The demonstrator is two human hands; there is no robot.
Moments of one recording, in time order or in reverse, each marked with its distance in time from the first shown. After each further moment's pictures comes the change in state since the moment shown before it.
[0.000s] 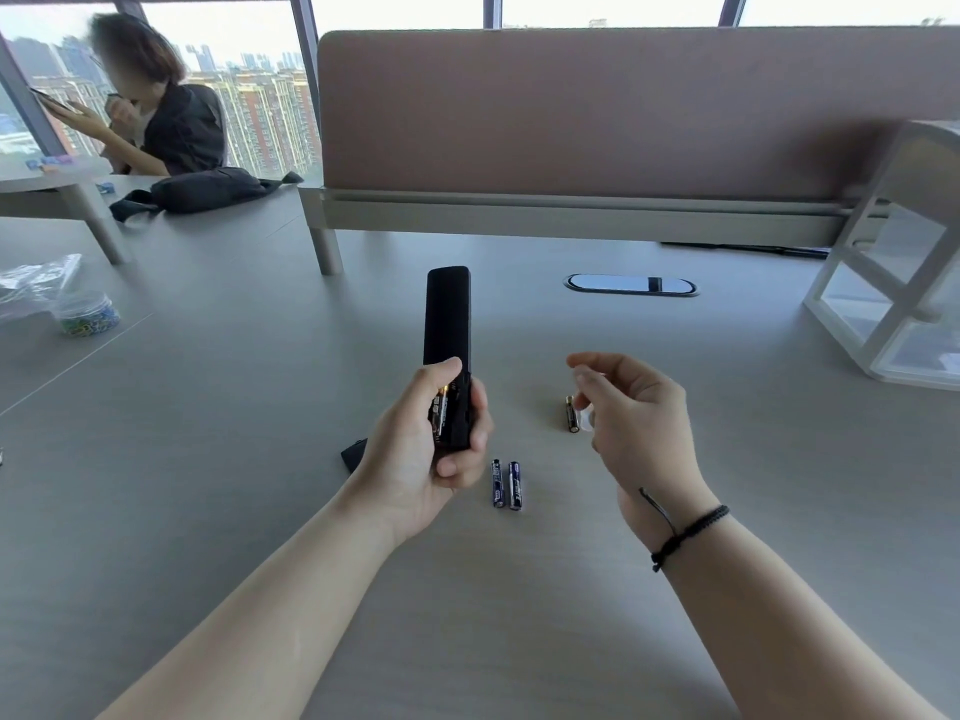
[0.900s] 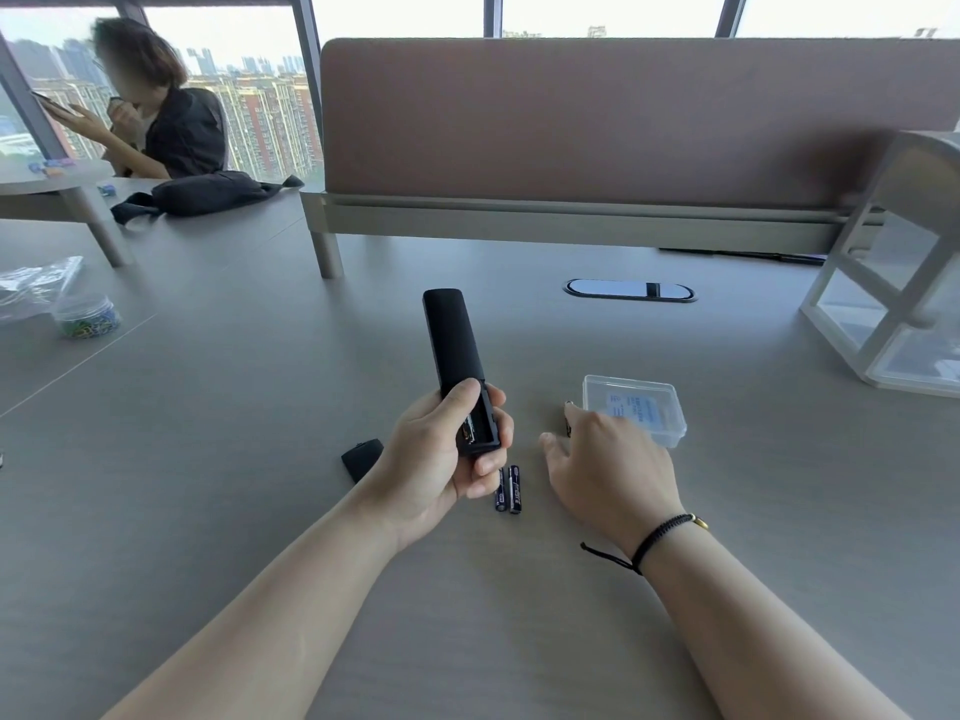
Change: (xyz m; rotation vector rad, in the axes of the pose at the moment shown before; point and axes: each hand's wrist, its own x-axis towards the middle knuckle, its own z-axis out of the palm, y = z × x) left_hand 0.000 -0.006 0.005 0.056 0.016 0.001; right_hand 0.001 0.029 -0.001 -1.210 -0.182 -0.295
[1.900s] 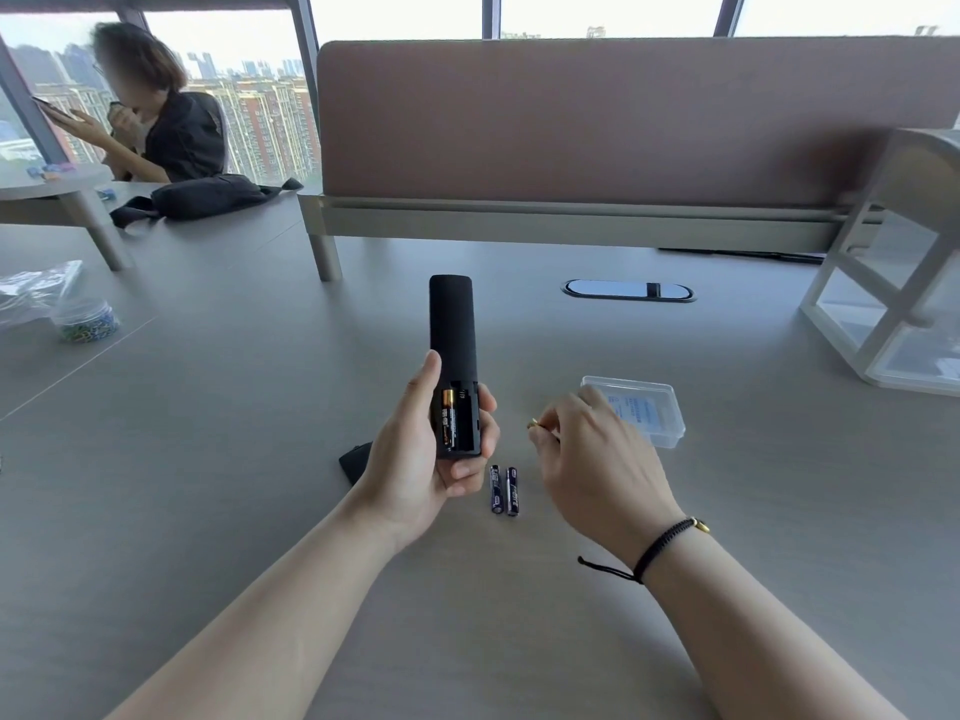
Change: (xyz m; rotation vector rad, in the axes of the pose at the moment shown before) left_hand 0.001 0.002 -0.005 -0.012 -0.043 0.022; right_hand -0.006 -0.009 -0.010 0.145 0.044 -0.115
